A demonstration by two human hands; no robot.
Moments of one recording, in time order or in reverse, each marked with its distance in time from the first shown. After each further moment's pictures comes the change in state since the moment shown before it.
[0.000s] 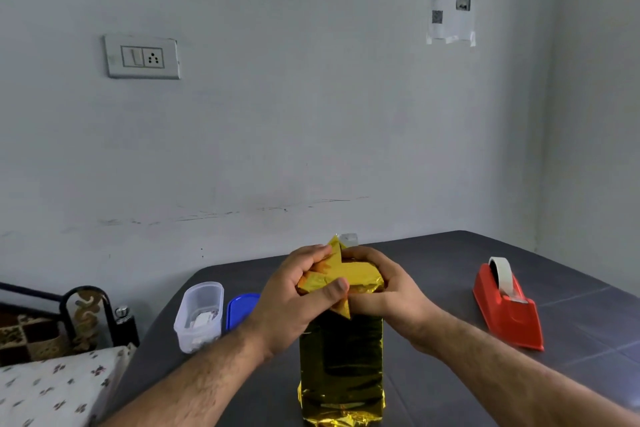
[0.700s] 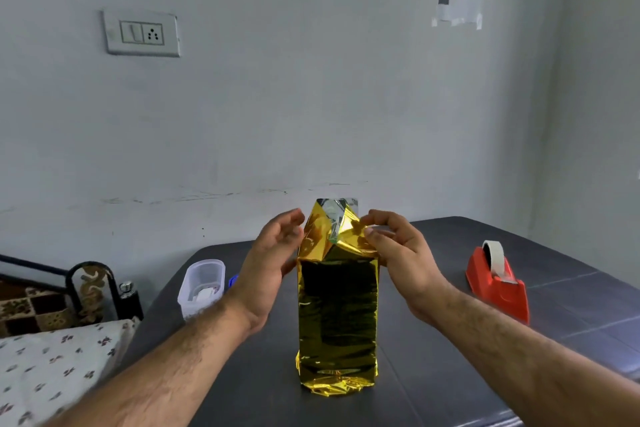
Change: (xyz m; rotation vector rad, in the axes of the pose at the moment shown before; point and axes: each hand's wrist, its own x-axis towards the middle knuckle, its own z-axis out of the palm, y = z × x) left_hand -0.008 0.004 -0.011 -0.340 0.171 -0.116; right_hand -0.011 -0.017 0.001 0.029 0.279 -0.072
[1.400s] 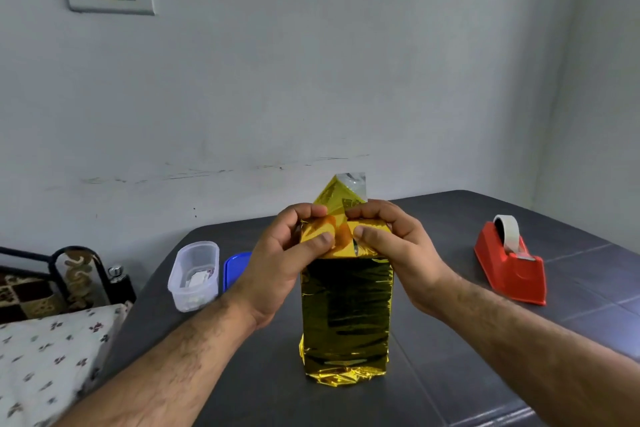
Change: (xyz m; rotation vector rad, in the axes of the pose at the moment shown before) left_hand 0.010 -0.022 0.002 -0.059 -0.168 -0.011; right_hand 0.017 0.032 0.010 0.114 -0.126 -0.040
